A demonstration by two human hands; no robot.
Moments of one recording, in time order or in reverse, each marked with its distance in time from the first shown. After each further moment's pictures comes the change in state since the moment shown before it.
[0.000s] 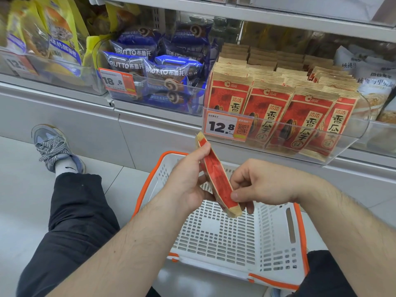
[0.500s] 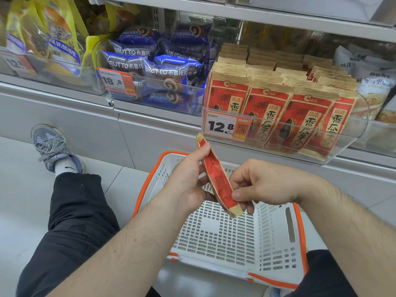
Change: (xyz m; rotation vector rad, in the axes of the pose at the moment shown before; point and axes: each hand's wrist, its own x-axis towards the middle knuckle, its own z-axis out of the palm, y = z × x) left_hand 0.002 -0.003 0.000 -0.040 -0.006 -0.034; right_hand -0.001 0.004 -0.001 0.011 -0.051 -0.026
